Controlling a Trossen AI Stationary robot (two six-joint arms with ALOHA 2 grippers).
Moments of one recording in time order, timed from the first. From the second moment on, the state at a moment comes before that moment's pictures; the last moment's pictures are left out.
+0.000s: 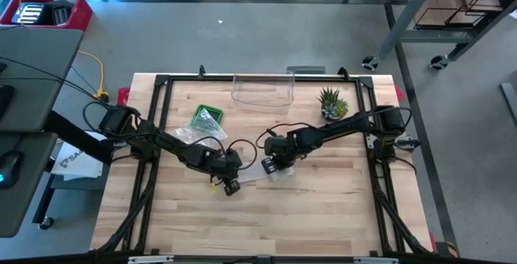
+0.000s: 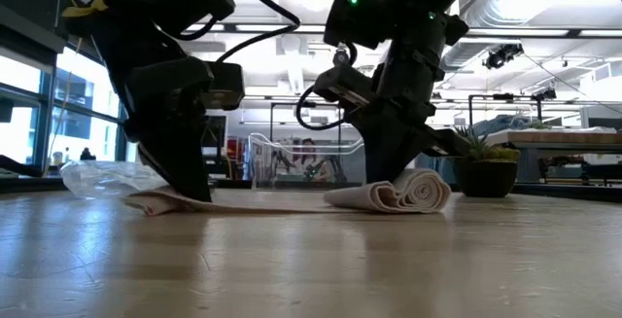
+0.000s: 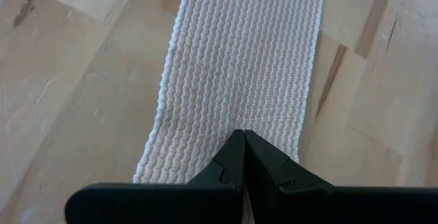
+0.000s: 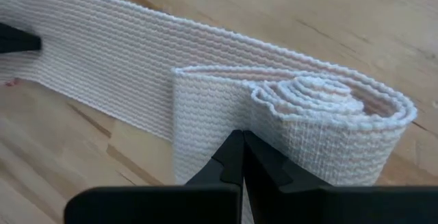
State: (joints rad) left arm -0.28 1.70 0.77 -0.19 -0.13 -0.74; right arm 0.06 1.91 1.18 -0.50 -0.13 1.15
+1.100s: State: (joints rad) left arm -0.29 1.70 0.77 -0.17 -0.14 -0.70; right arm 0.10 1.79 1.16 -0.57 -0.20 0.99
